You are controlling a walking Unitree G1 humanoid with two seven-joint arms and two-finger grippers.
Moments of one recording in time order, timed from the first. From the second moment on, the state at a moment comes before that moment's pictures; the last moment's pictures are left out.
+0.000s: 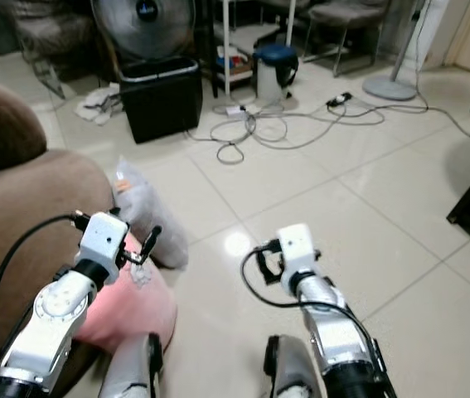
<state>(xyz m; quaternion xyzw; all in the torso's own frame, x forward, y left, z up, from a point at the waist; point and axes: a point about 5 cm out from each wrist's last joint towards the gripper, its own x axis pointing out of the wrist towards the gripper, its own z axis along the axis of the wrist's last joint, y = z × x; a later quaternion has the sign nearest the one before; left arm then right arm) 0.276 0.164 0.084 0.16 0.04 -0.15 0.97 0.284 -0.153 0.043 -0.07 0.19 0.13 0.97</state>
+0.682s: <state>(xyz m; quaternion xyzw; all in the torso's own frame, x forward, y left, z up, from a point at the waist) 0.308 0.231 0.040 0.10 0.19 0.00 0.98 0.274 -0.170 0.063 -0.15 0.17 0.22 0.95</state>
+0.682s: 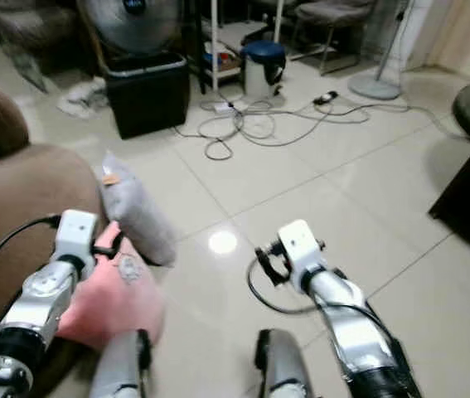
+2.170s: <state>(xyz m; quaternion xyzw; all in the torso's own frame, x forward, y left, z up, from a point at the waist) 0.260 0.347 0.044 0.43 0.22 0.22 0.85 0.239 -0.157 0.136 -0.23 0.19 0.47 0.83</state>
